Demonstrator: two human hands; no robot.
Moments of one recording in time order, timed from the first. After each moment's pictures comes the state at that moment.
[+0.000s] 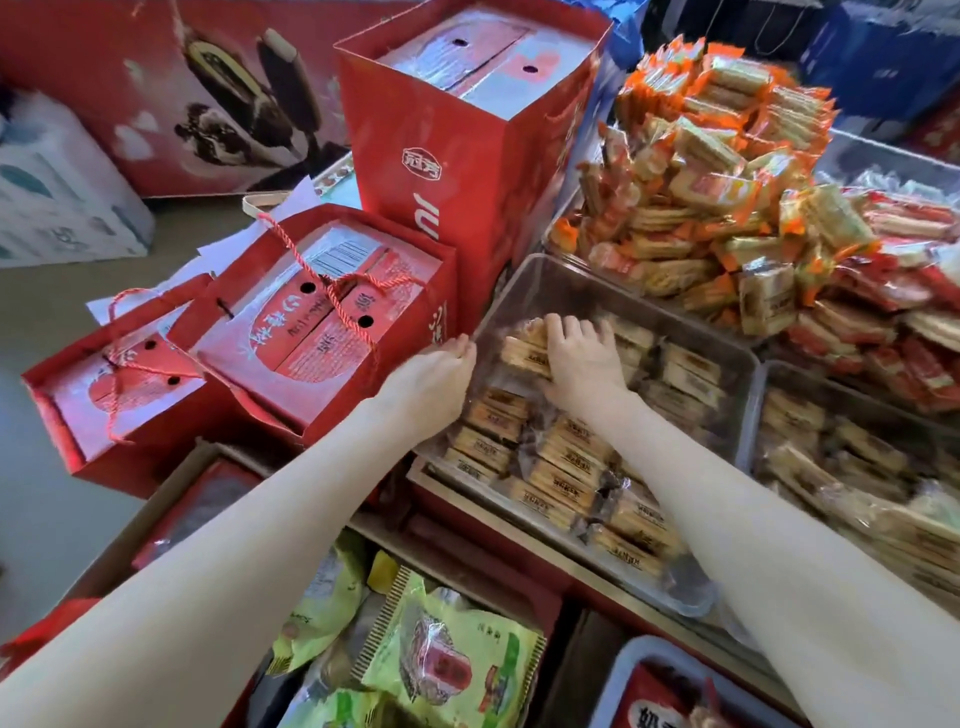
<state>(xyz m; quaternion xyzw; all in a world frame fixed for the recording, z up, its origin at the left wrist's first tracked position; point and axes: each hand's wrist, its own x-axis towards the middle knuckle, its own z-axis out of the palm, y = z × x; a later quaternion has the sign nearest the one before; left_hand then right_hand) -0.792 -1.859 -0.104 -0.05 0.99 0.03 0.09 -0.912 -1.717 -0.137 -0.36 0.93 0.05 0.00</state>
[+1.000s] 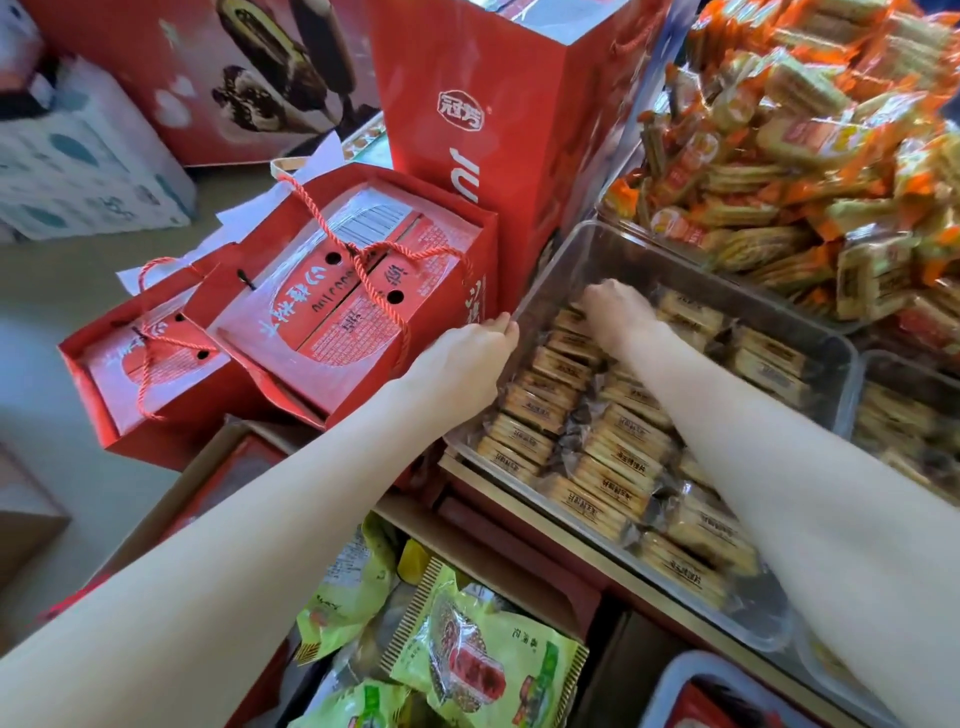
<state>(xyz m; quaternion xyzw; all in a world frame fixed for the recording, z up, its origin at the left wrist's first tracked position) -0.794 -1.867 -0.098 -0.08 0.98 0.10 0.13 -0.963 -1.761 -0.157 -0.36 0.93 0.01 0.08</state>
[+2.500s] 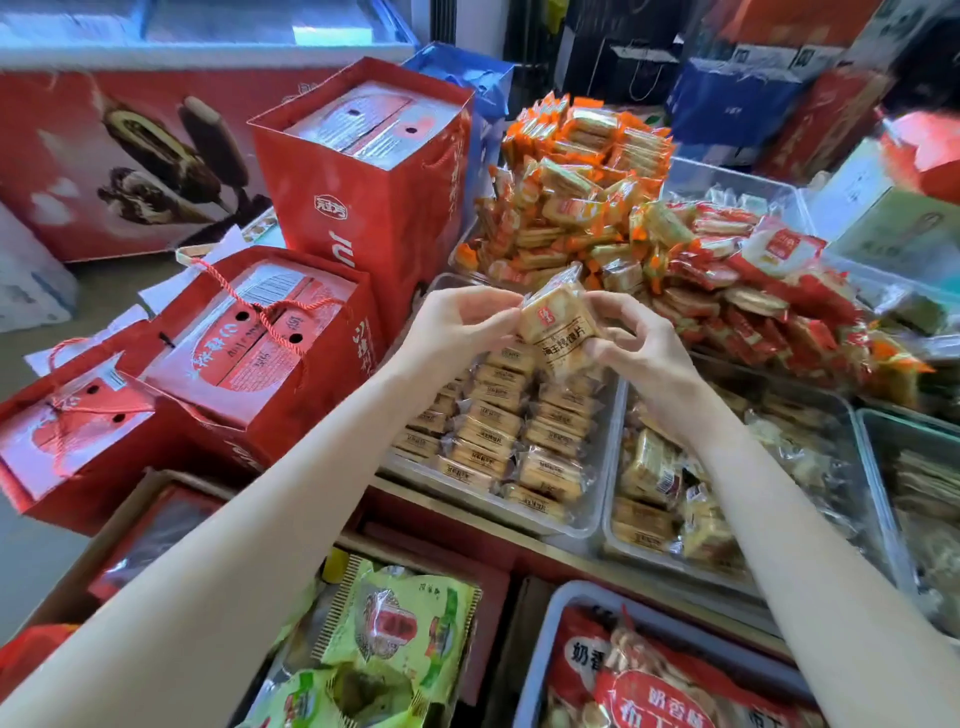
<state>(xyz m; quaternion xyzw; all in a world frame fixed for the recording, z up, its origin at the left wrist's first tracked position) -0.785 -1.761 0.007 -0.08 0.75 0.65 -0.05 -0.854 -1.563 0.000 -0.22 0.78 -0.56 0.17</state>
